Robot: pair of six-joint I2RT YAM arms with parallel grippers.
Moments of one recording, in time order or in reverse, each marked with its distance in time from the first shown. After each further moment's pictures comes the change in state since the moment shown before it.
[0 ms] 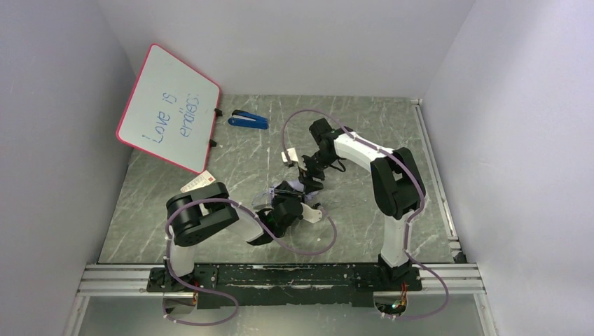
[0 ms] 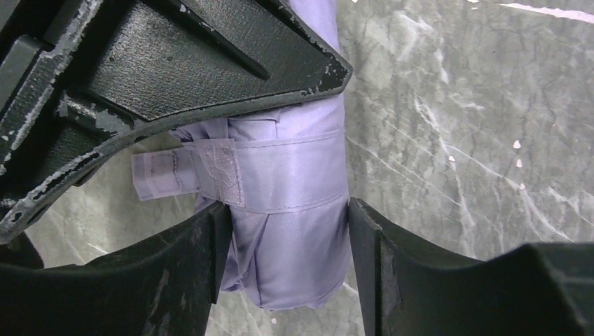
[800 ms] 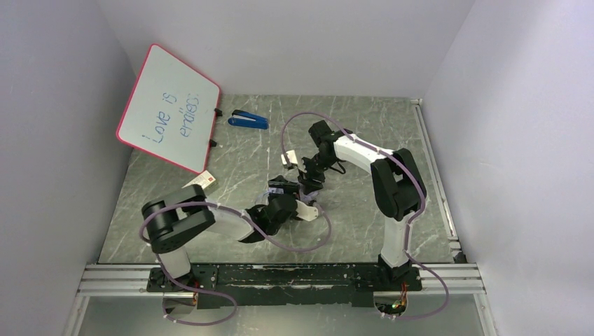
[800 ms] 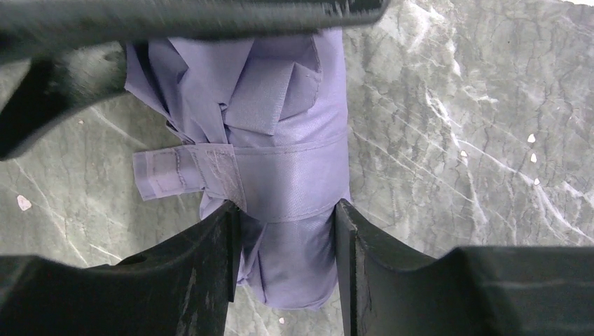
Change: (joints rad) left arm 0.011 -0.151 -0.032 -0.125 0.067 -0.056; right arm 0.010 -0.010 -0.030 0.016 0.031 0.023
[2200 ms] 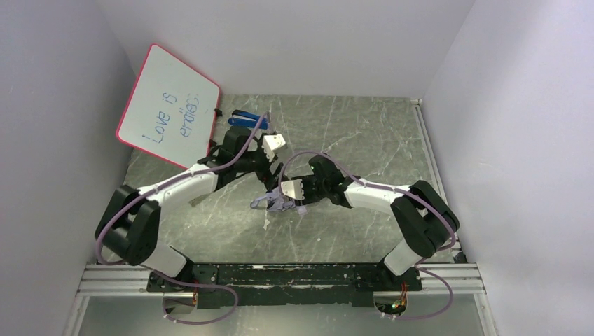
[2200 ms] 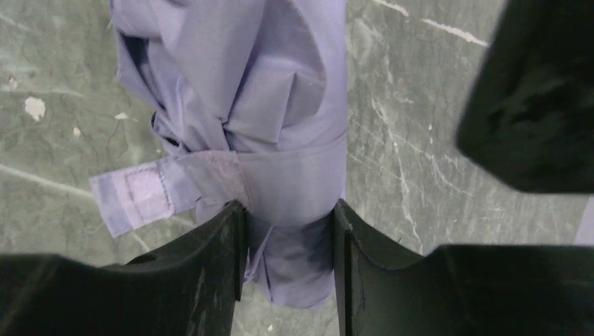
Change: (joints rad) left arm 0.558 -0.314 0.253 -0.565 1.116 -0.639; right arm 0.184 -0.373 -0.608 0.785 0.352 0.108
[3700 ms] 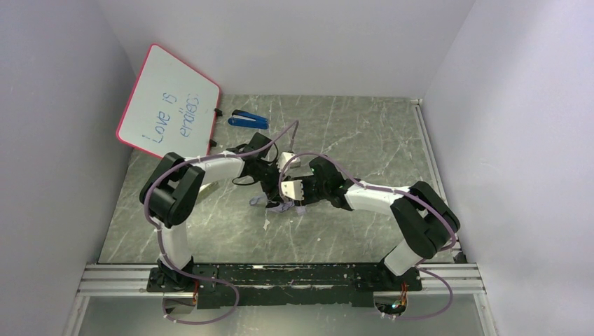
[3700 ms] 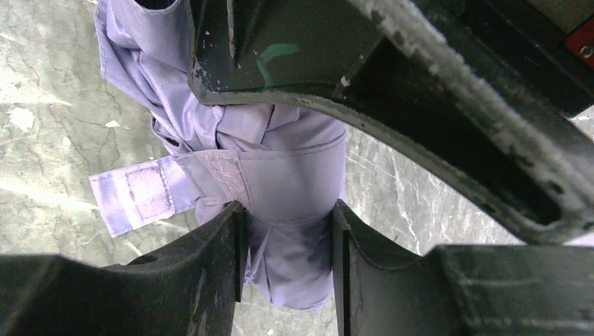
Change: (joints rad) left arm -0.029 0.417 0.208 -0.338 0.155 0.150; right arm 0.014 -0.007 -0.035 0.076 0.024 0.023
